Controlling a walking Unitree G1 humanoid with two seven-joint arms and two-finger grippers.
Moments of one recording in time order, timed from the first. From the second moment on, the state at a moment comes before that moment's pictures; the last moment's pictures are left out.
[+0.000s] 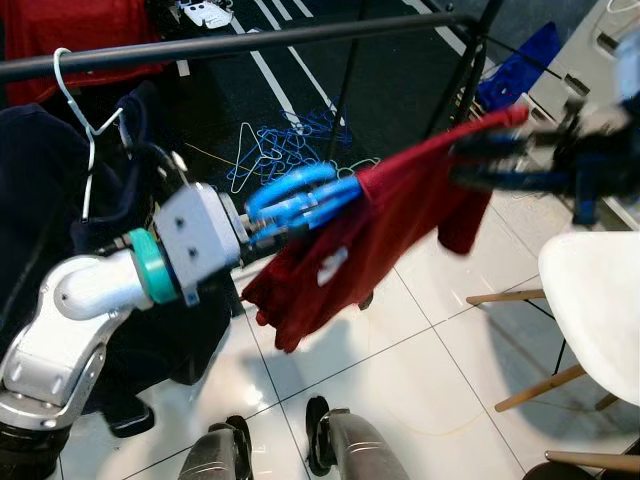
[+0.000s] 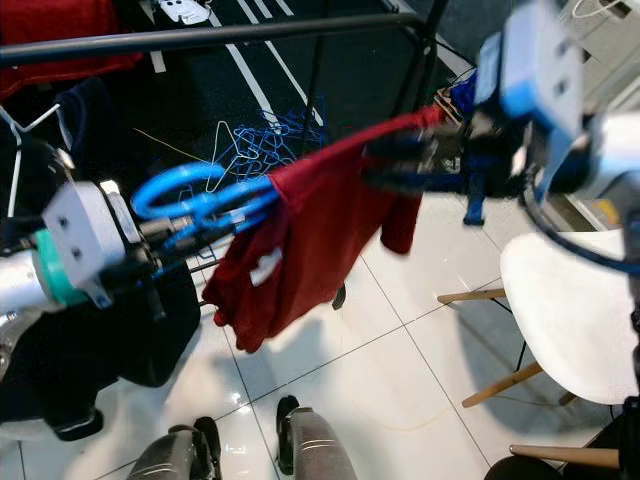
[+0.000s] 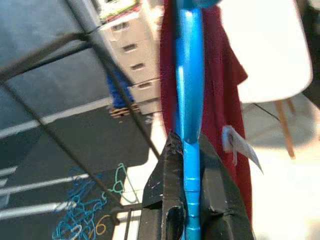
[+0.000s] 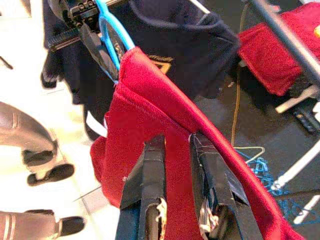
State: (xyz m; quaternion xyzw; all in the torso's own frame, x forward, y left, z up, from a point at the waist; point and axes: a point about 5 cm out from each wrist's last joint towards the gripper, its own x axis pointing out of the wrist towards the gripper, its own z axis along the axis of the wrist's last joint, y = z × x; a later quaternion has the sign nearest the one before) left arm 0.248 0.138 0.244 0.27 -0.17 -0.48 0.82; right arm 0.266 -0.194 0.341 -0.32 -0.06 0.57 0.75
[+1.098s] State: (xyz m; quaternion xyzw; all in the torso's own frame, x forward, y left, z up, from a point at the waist) left arm 0.264 0.130 0.202 0.38 -0.13 -0.55 0.73; right arm 0.223 -0.161 0.281 -0.24 0.02 0.70 0.67
